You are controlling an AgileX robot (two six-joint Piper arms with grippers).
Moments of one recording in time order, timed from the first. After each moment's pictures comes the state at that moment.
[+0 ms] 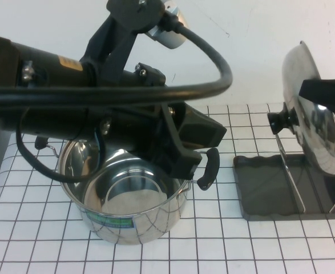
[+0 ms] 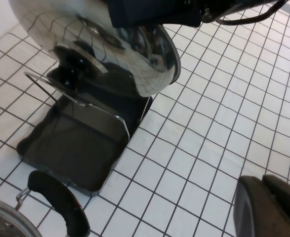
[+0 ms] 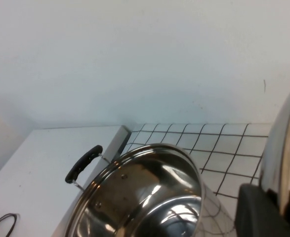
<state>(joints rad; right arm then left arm) -0.02 1.34 -0.81 1.71 0.81 -1.37 -0.57 1.26 -1.29 -0.80 0.91 0.65</state>
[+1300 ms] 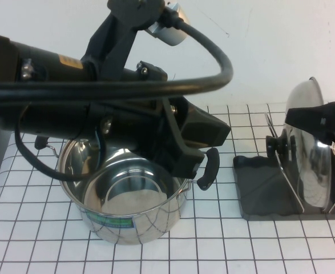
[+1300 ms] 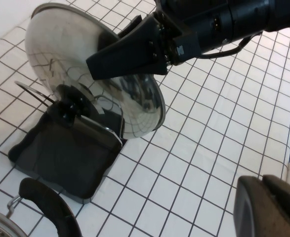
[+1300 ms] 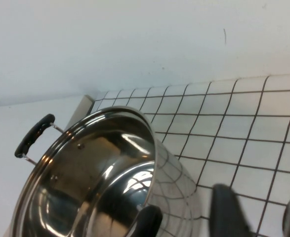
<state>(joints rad) 0.02 1.43 -0.76 1.72 0.72 -1.43 -0.57 1.26 -1.29 -0.83 0.91 0.67</state>
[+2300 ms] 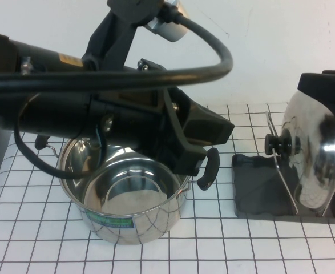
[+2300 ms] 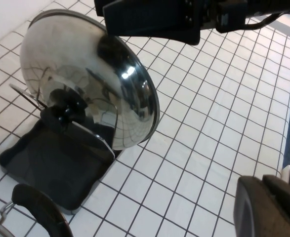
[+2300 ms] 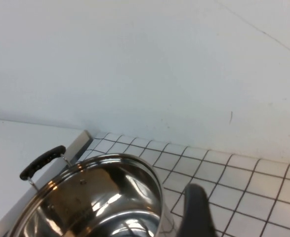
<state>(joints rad) 0.02 1.28 -0.80 1.72 0.69 -1.55 -0.57 1.26 -1.29 -0.86 0.91 0.67</state>
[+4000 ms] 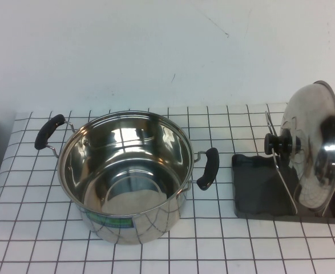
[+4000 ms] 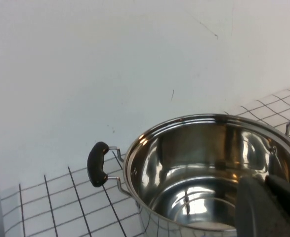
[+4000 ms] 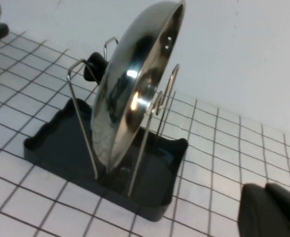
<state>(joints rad) 0.02 0.12 -0.31 0.20 0.59 -0.52 -0.57 0.25 -0.43 0.38 0.43 -0.34</state>
